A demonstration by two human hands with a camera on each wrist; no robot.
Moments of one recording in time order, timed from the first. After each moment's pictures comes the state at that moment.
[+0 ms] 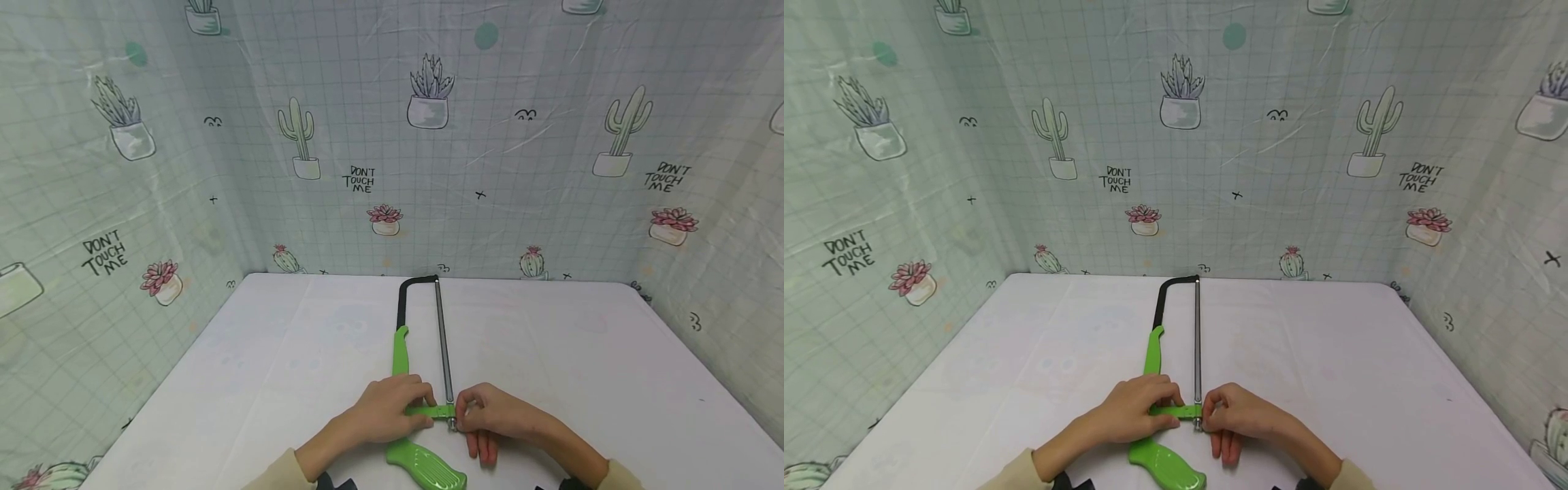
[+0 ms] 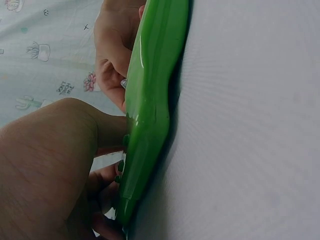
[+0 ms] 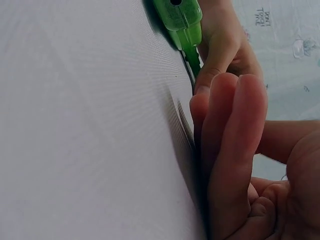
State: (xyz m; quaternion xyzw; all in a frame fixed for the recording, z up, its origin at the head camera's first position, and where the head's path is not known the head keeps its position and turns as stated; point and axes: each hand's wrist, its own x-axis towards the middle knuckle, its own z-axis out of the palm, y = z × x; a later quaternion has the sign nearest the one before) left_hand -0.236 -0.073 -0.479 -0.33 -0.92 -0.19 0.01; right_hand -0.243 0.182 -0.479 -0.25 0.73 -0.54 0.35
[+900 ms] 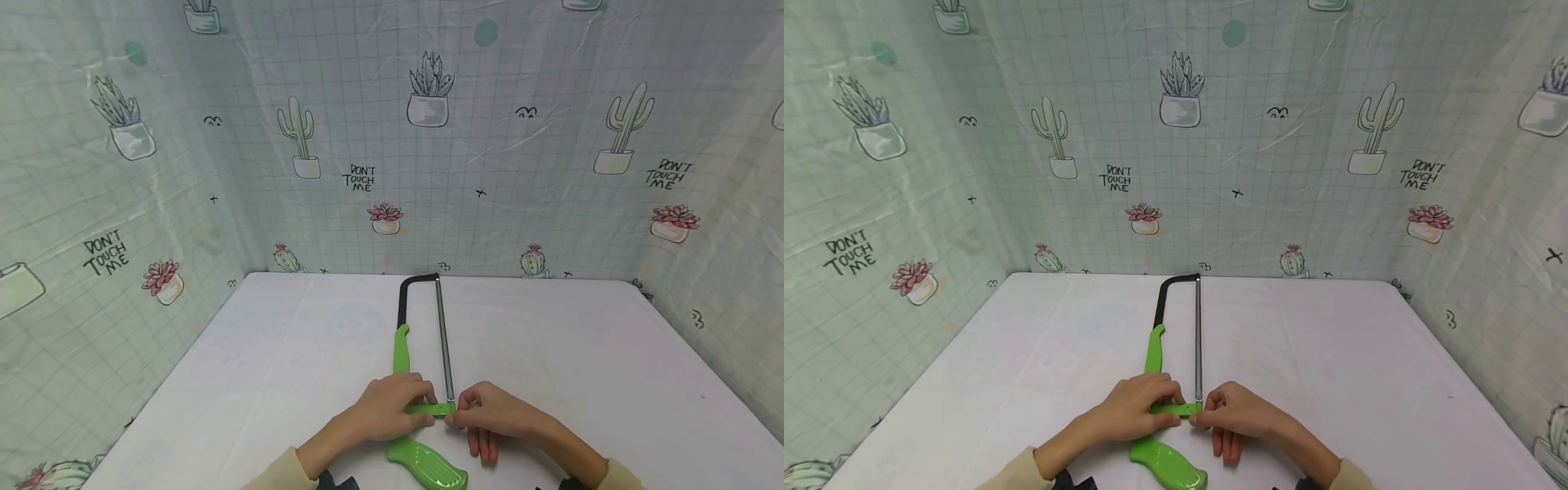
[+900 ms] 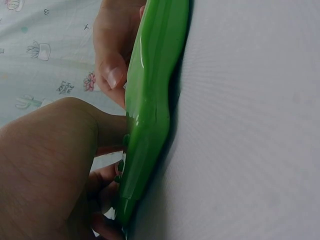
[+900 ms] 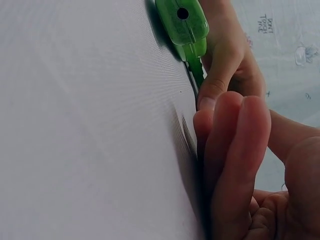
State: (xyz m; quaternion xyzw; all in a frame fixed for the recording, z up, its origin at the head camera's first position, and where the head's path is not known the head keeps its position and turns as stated) left_hand -0.234 -0.074 -0.475 -0.34 -0.92 -0.19 0.01; right_hand -0.237 0.178 -0.476 -0.23 0.76 -0.52 0.32
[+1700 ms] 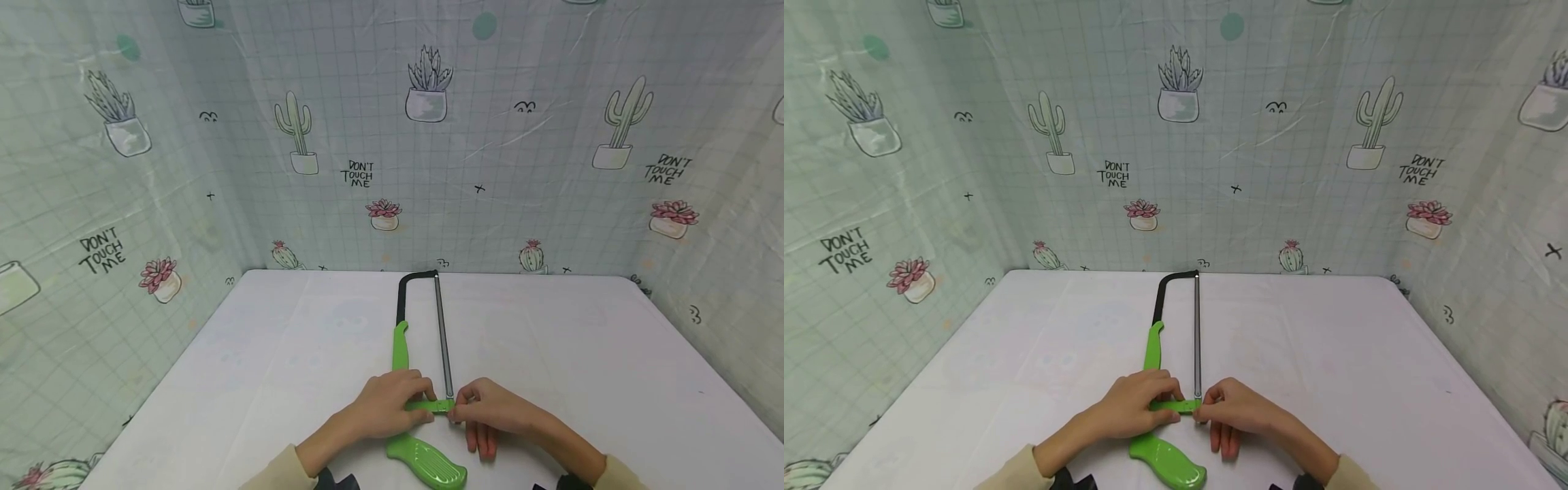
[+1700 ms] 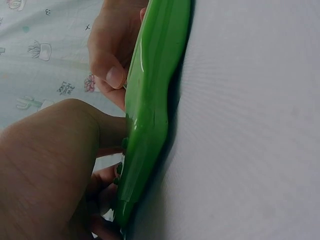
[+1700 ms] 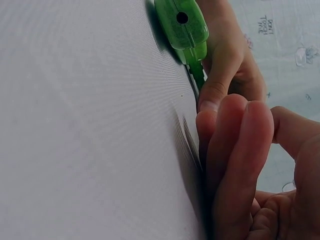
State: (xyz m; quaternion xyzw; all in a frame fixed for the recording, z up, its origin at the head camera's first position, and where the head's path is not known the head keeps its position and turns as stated) left_hand -0.235 -0.073 -0.479 -0.33 -0.92 -0.19 0.01; right_hand -0.236 0.175 -0.477 -0.22 0.76 -0.52 0.32
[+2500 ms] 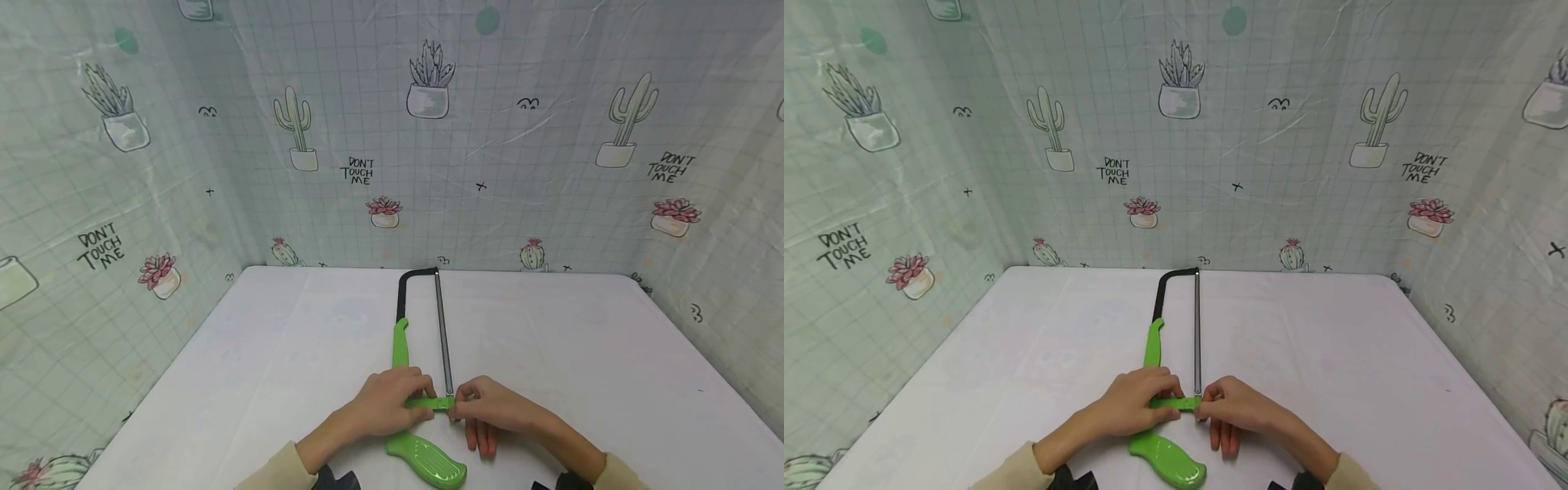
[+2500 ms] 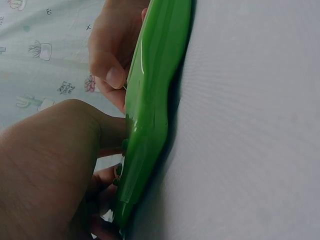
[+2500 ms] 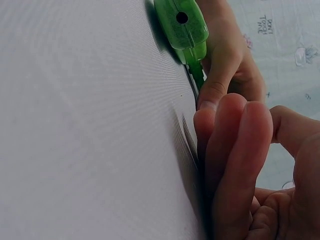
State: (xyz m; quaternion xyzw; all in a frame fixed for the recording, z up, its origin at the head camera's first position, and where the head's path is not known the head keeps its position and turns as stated) left_hand -0.237 -0.073 -0.480 -0.33 -0.93 -0.19 0.01; right_hand -0.237 0.175 -0.475 -0.22 0.76 -0.52 0.32
